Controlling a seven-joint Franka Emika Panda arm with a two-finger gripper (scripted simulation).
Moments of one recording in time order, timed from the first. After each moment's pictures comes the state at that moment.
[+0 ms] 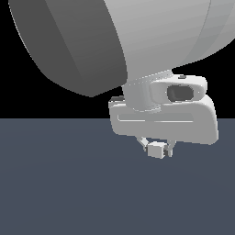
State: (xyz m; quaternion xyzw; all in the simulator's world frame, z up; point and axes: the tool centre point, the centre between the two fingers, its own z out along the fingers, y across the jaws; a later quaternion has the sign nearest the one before) arm -0.041 -0.088 0.030 0.92 -0.32 0.20 0.07
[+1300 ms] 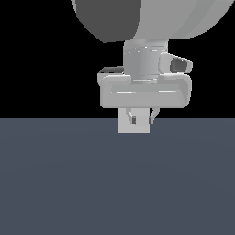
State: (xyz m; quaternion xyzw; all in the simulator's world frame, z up) arm 0.004 -0.062 0.093 0.98 -0.04 0.21 0.01
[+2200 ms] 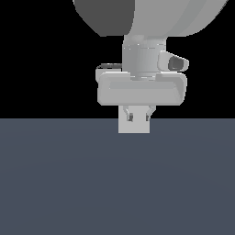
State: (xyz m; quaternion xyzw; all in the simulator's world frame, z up) arm 0.008 -0.054 0.100 0.98 0.00 0.21 0.00
